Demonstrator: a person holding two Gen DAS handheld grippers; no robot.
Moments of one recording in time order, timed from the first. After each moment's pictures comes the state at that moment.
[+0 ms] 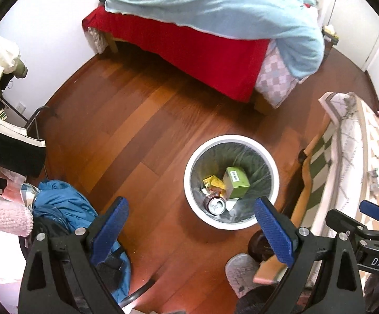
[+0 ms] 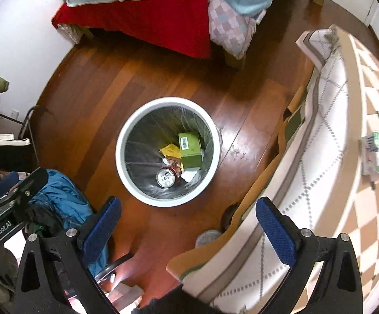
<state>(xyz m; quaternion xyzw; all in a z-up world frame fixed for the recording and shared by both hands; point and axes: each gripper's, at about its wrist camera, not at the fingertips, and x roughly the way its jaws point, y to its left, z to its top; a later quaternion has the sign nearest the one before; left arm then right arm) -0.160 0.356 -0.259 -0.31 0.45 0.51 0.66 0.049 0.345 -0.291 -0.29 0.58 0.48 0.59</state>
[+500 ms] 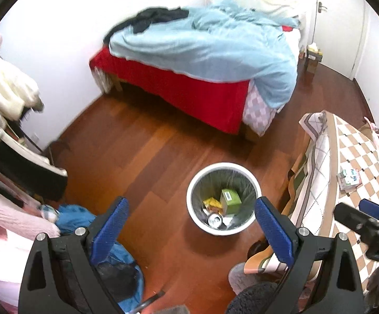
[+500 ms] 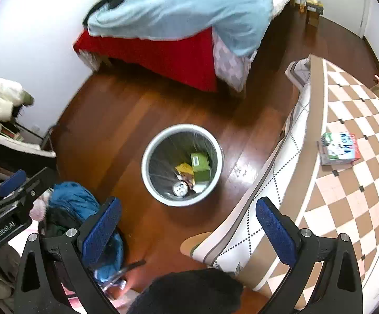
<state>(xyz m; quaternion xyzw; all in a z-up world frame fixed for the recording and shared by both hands) -0.150 0.287 -0.155 -0.23 0.40 0.54 0.70 0.053 0.267 -0.180 -0.21 0.53 0.53 0.63</state>
